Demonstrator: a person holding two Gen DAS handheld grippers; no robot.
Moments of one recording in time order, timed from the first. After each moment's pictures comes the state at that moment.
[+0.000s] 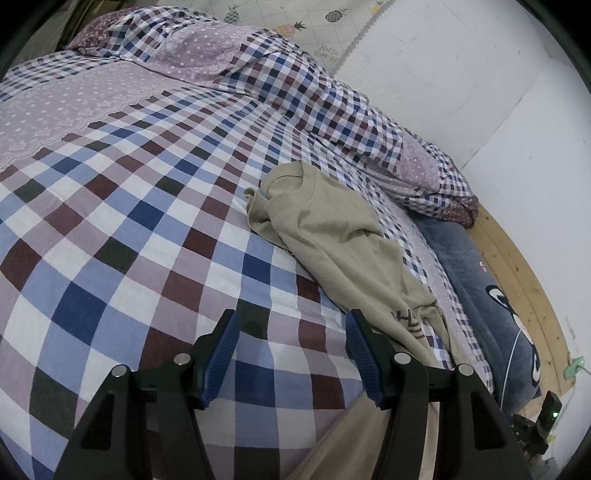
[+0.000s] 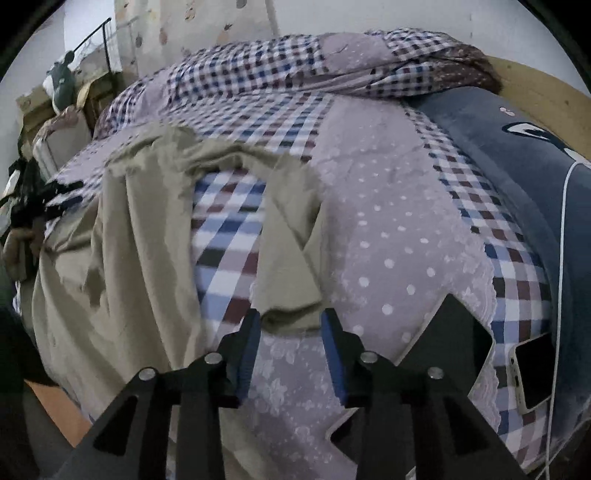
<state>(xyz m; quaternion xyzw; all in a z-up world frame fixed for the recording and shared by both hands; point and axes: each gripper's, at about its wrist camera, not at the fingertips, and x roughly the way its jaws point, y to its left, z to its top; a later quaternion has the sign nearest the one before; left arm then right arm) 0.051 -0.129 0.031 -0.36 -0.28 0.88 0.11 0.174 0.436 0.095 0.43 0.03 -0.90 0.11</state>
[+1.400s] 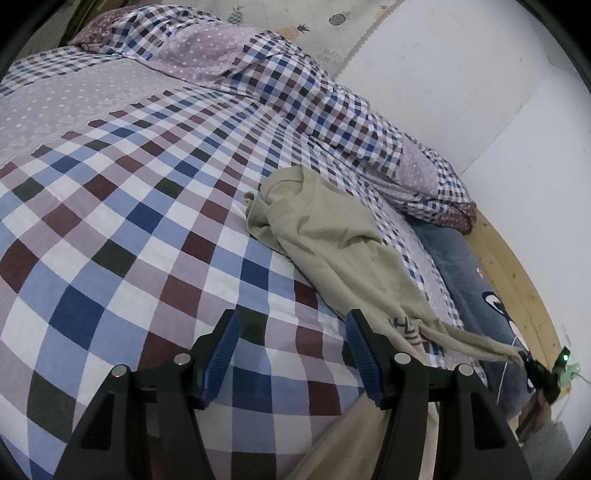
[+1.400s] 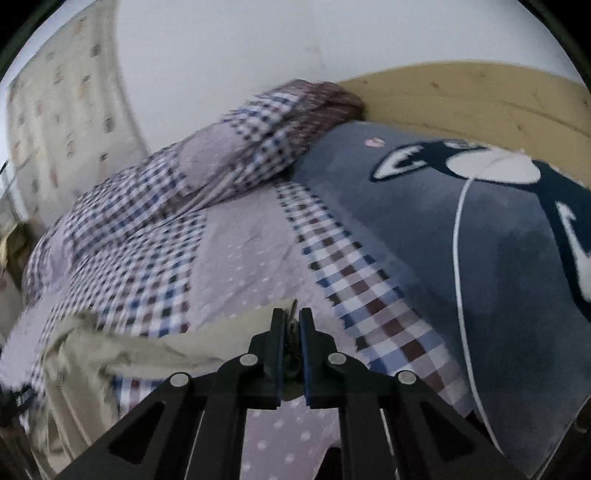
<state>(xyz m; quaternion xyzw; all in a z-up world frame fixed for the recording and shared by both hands) 0.046 -0.128 0.030 -0.35 -0.29 0.88 0.11 0.080 0.562 0.174 0.30 -0.14 -0.94 -0.09</state>
